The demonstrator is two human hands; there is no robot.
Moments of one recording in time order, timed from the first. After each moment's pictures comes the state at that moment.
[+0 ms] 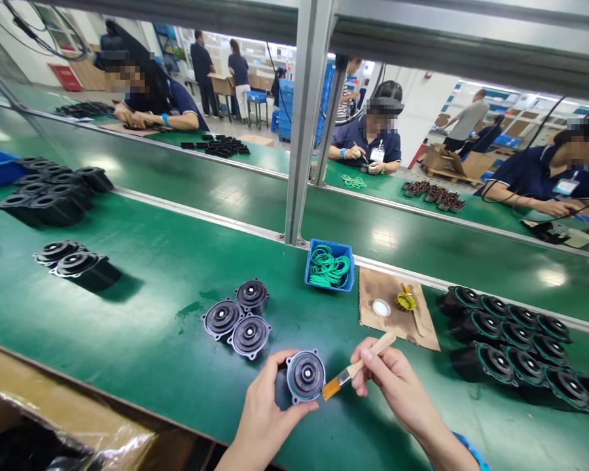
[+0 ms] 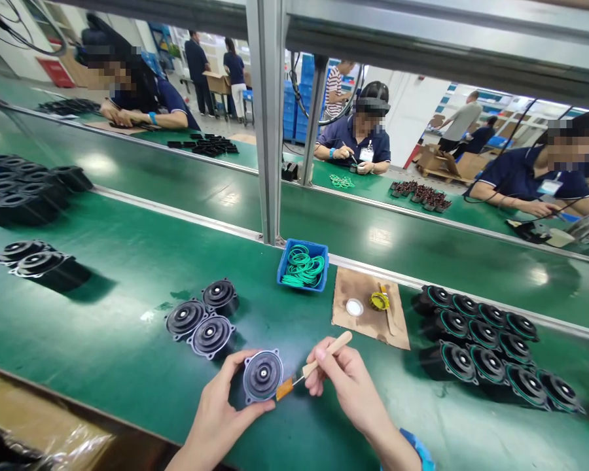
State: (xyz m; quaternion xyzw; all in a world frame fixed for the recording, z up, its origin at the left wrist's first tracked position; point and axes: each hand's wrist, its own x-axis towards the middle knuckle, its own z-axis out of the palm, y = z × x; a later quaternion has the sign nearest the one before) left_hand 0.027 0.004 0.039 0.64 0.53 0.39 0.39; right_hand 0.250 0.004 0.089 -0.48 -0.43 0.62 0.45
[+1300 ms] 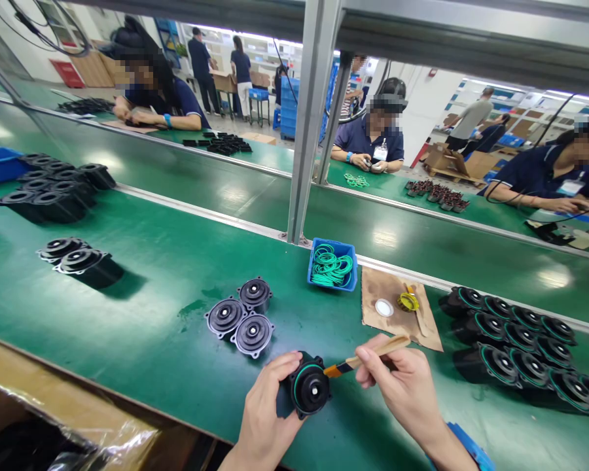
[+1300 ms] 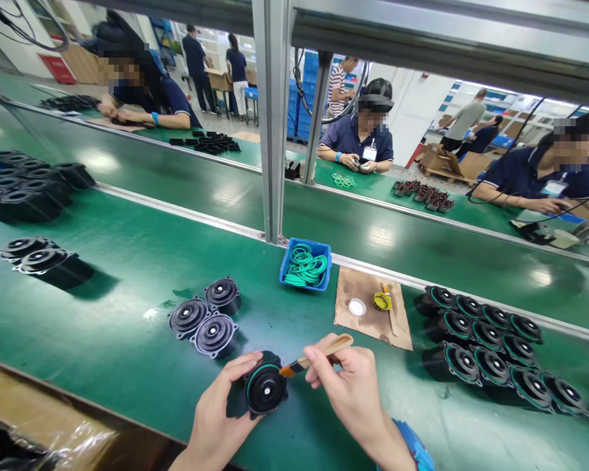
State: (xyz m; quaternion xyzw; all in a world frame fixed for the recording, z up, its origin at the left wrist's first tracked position) left_hand 0.025 0.000 0.024 0.74 0.42 0.50 0.15; right_hand 0.232 0.006 0.120 -0.53 -0.63 0.30 0.49
